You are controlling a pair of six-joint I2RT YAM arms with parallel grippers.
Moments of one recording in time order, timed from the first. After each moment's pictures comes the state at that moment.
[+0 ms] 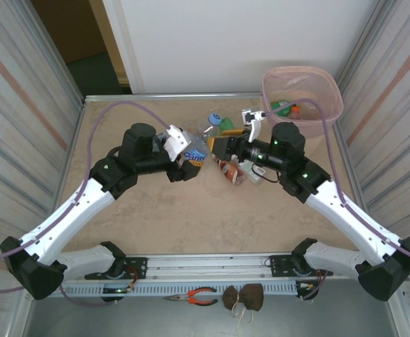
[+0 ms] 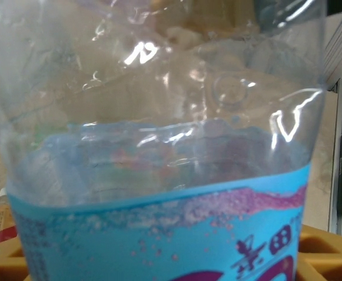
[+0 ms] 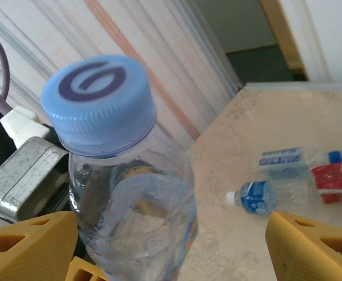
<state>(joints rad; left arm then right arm) -0.66 1.13 1.15 -0.49 0.39 0.21 0.68 1.09 1.07 -0.10 -0.36 0.59</state>
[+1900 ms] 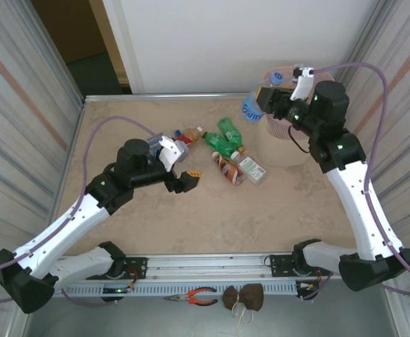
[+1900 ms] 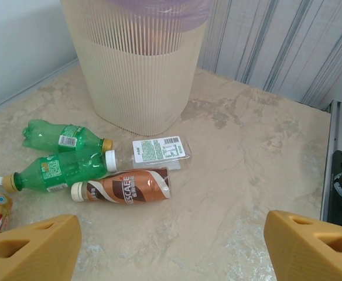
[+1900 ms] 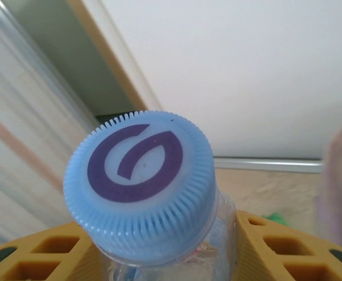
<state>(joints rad) -0.69 0.99 0.95 -0.33 0.37 0.09 0.28 1.20 1.51 -0.46 -0.24 0.39</state>
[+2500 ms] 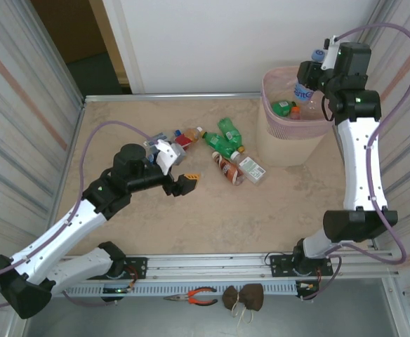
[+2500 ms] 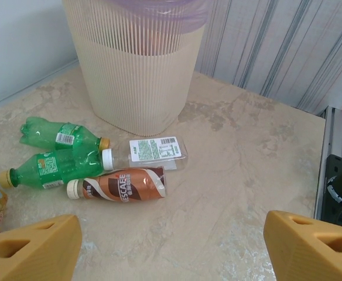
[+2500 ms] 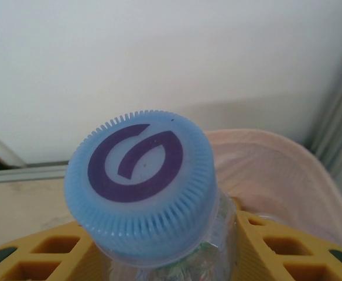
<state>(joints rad) -0.69 0.95 0.90 -0.31 0.37 0.06 0.00 1.56 1.99 -0.82 -0.04 0.14</state>
